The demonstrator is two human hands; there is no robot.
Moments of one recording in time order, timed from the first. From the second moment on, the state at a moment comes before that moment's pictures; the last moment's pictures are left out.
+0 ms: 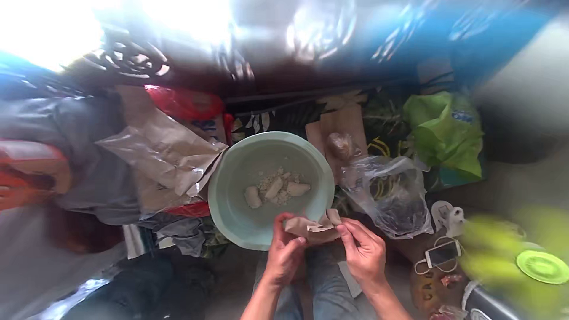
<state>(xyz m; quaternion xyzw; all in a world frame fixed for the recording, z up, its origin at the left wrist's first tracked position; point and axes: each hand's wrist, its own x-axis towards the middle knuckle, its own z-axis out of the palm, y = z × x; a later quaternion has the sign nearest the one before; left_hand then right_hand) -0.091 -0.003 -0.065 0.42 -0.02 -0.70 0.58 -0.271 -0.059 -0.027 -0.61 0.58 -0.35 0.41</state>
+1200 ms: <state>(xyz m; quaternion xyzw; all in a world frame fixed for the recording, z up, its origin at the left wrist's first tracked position) 0.026 0.000 -0.042 0.51 0.33 -0.62 0.51 -0.179 -0.032 -0.058 -0.29 0.69 -0.16 0.64</state>
